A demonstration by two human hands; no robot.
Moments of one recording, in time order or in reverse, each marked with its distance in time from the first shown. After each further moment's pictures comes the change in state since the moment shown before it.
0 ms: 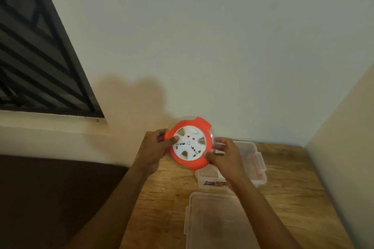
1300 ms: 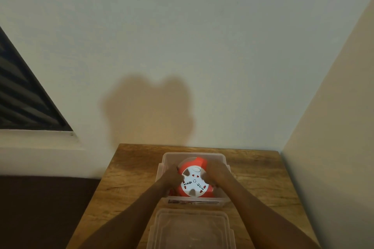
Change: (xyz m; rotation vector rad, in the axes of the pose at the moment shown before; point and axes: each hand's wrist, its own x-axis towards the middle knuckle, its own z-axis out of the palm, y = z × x) left_hand 0.034 -0.100 0.149 0.628 -0.196 -0.382; right_hand 0.102 0.077 -0.085 -1.071 -0.268 0.079
